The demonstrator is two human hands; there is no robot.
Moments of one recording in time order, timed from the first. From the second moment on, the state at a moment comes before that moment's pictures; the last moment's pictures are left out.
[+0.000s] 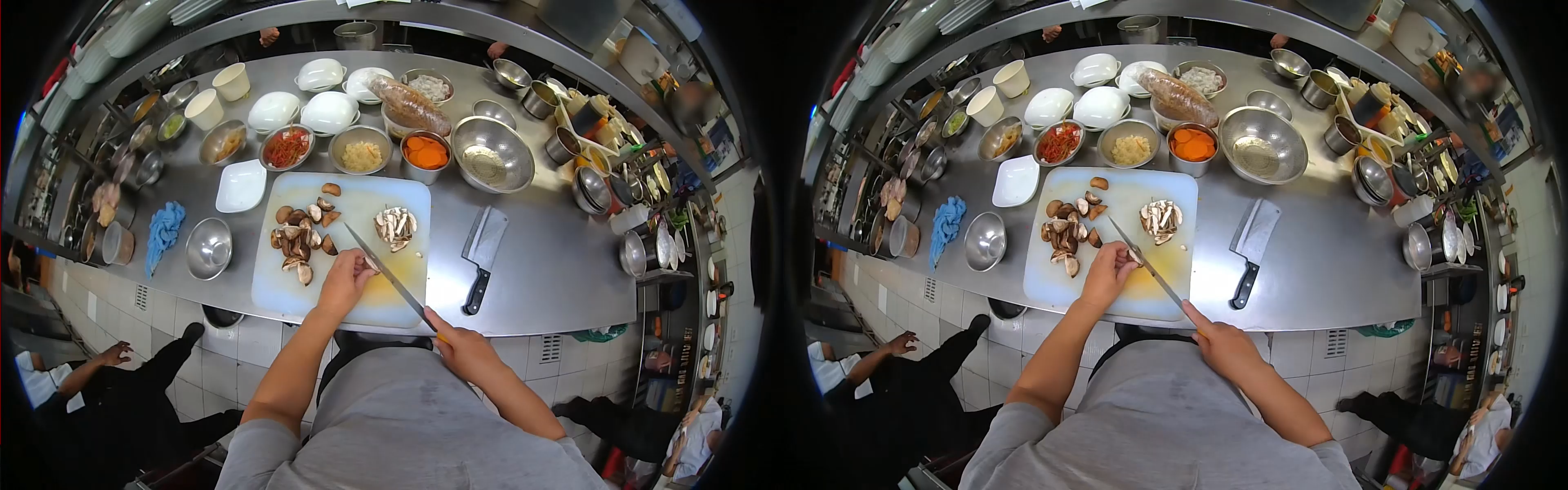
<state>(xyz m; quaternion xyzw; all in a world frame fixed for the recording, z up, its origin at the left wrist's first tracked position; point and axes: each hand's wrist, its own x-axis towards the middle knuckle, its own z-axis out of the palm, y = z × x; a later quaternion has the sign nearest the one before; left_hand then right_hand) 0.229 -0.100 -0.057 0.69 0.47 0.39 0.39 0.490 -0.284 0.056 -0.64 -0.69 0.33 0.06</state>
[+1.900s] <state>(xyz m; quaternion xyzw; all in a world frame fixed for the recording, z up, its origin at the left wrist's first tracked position) 0.205 -0.105 -0.048 0.78 0.43 0.34 0.30 0.481 -0.281 0.049 -0.65 -0.71 0.27 -0.01</state>
